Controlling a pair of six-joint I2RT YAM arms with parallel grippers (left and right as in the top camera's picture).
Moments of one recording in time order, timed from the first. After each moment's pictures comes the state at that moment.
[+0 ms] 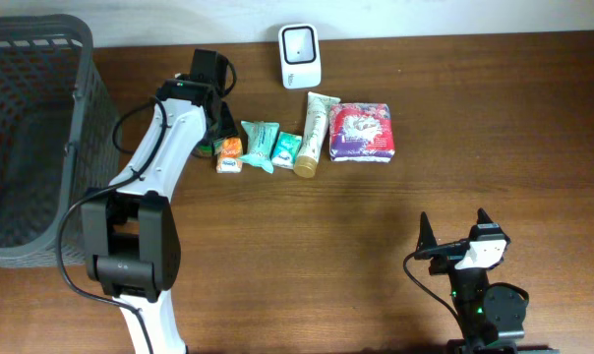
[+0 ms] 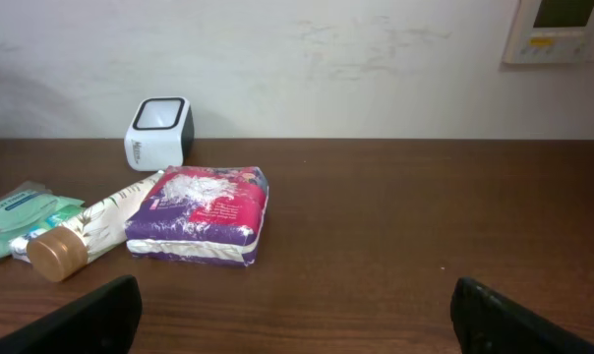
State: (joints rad) left arm -0.19 2.08 1.72 -0.91 -0.21 -0.51; right arm 0.01 0.01 0.01 -0.08 -0.02 0.02
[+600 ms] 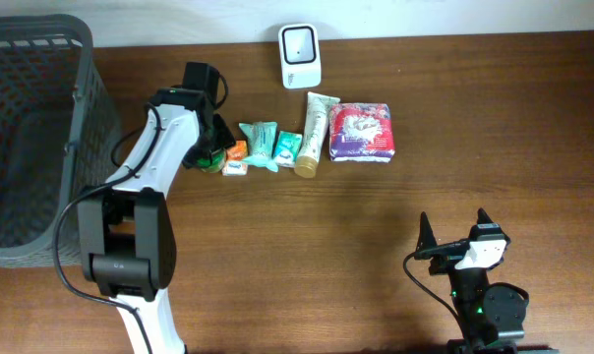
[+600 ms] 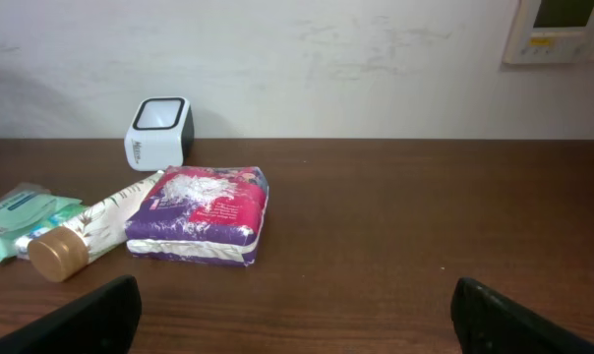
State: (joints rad) left arm -0.16 2.08 1.65 -0.94 -0.11 -0.61; right arm 0.01 0.01 0.01 -0.08 -0.02 0.02
